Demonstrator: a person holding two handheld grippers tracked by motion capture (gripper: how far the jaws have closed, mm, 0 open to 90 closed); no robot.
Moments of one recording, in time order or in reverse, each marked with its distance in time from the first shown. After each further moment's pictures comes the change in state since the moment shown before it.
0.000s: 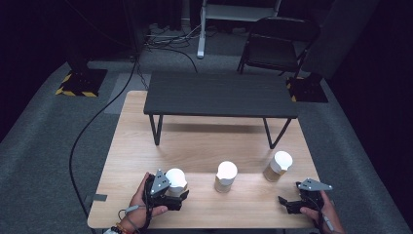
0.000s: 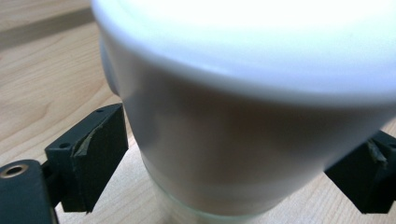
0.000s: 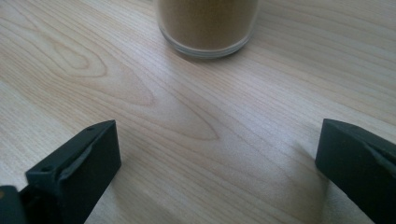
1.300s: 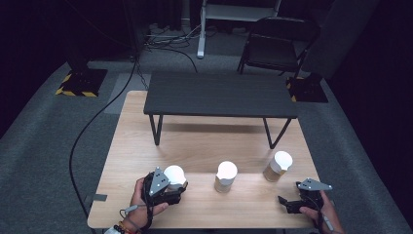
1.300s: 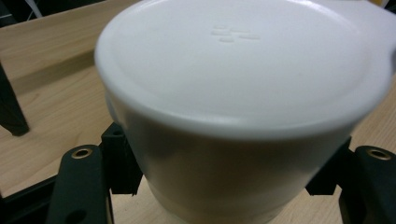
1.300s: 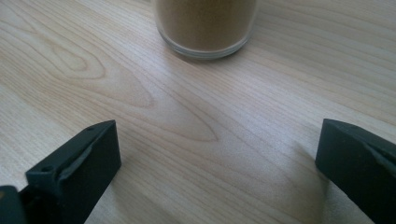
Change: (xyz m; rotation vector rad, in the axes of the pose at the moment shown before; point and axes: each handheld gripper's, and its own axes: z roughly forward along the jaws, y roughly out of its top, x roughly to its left) left arm -0.009 0.011 -0.014 -0.059 0.043 0.041; right arm 0.001 0.000 0.001 -0.001 -0.006 0.005
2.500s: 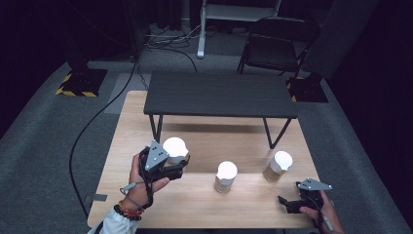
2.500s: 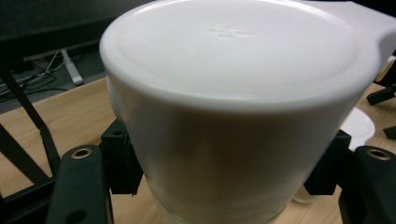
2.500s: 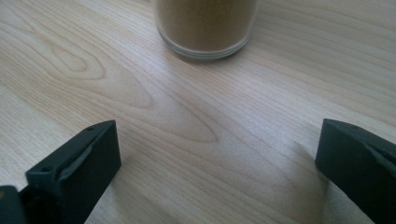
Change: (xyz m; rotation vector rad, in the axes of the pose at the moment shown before) left arm 0.009 0.078 -0.016 -0.118 0.038 0.000; right arm 0.000 0.000 0.000 0.000 0.000 -0.001
